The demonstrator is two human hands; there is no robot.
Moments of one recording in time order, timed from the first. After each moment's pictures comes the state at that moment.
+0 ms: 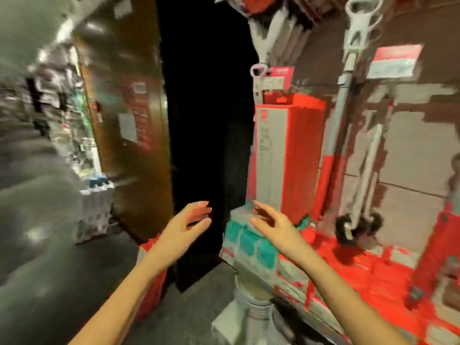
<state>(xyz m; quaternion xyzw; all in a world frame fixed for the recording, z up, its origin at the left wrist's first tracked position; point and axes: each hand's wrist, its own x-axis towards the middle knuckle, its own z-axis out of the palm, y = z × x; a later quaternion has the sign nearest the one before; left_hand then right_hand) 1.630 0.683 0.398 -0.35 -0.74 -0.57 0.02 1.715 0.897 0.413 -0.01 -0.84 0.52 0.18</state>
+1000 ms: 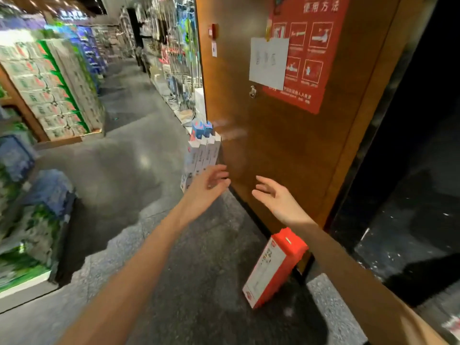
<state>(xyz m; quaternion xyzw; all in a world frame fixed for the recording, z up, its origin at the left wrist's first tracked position) 1.021 0.270 0.323 -0.14 -0.82 -0.56 0.02 1.036 0.466 0.303 0.04 -0.81 0.59 -0.04</state>
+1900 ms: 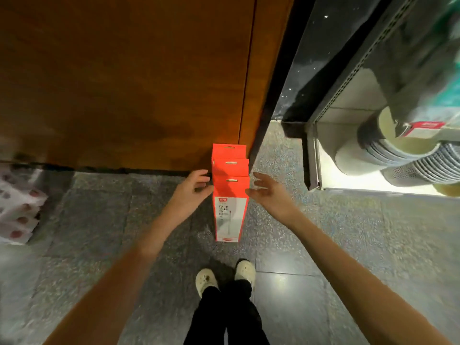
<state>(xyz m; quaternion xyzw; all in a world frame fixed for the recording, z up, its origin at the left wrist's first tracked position) 0.659 0.456 -0.019 -0.35 -0.77 -0.32 -0.44 0.850 0.555 0.004 -0.51 -0.62 0.59 0.03</state>
